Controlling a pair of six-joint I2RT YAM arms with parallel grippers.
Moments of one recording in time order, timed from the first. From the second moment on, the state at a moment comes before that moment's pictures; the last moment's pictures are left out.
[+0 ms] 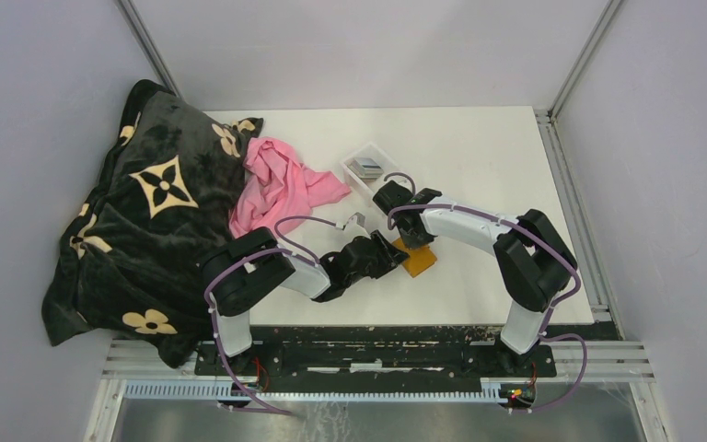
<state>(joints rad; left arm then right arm) -0.99 1.86 0.66 0.69 -0.20 -1.27 0.74 1.78 1.20 -0.75 0.43 0.37</state>
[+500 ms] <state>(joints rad) -0.99 1.86 0.66 0.69 -0.20 -1.27 0.74 1.78 1.20 -0.75 0.43 0.36</state>
